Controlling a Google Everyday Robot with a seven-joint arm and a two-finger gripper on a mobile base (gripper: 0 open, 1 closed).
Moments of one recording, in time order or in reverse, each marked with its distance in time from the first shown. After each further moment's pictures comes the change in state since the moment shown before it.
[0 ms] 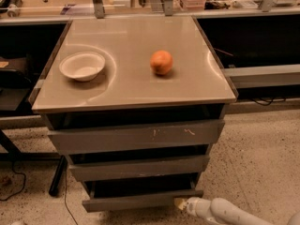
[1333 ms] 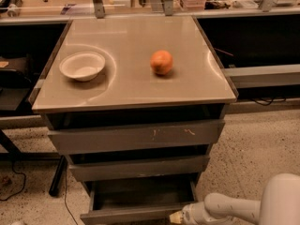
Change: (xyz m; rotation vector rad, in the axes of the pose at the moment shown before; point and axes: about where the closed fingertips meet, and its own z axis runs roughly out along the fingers) arm 0.070 0.041 -0.021 -0.060 0.359 -0.115
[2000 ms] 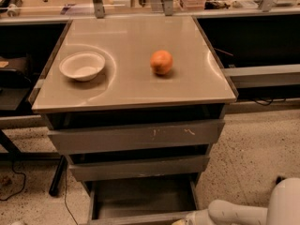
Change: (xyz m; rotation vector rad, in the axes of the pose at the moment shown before) arm 0.036 0.010 -0.009 -0.024 0.031 0.029
